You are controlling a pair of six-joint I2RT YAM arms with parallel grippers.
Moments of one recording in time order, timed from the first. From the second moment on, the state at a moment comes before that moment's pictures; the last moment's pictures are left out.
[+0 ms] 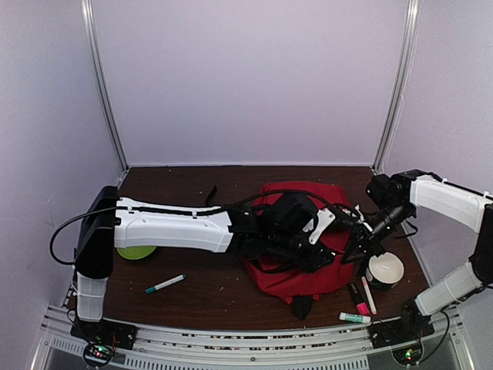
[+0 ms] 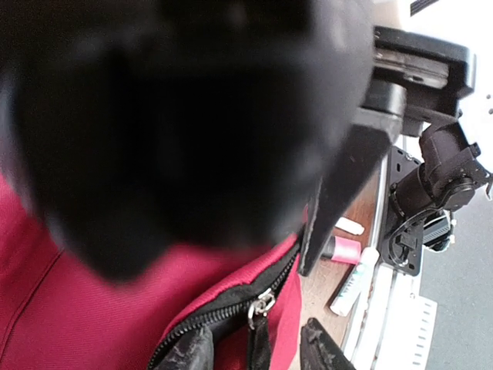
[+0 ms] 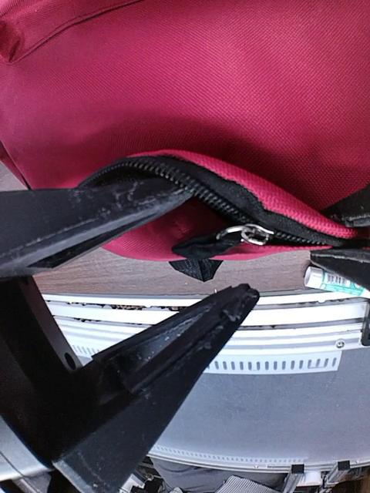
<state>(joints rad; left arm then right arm) -1.28 2.09 1.72 -0.26 0.08 -0.21 0.28 1.38 1.00 -1.22 -0.83 -1.08</state>
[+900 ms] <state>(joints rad) -1.29 2.00 1.48 -0.04 0.02 -0.16 0.28 1.38 1.04 -1.23 -0.90 -1.09</state>
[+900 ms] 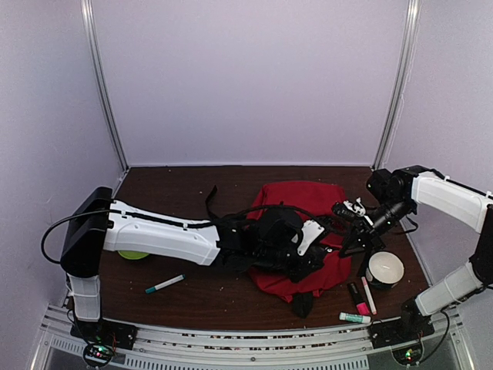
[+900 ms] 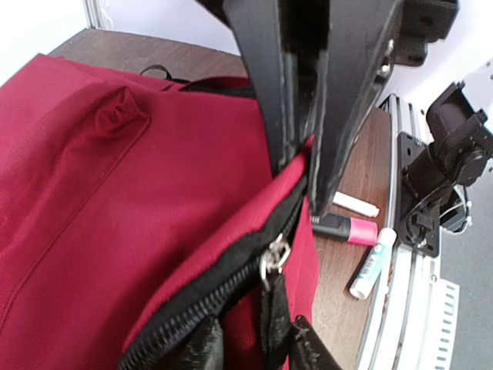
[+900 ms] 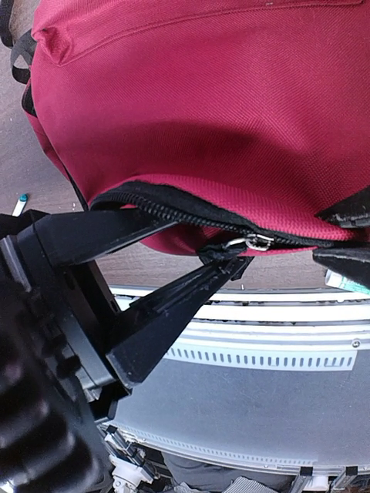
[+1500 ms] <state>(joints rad) -1.27 1.95 1.42 0.04 0.10 -0.16 0.28 1.36 1.00 -1.19 -0.90 -1.08</state>
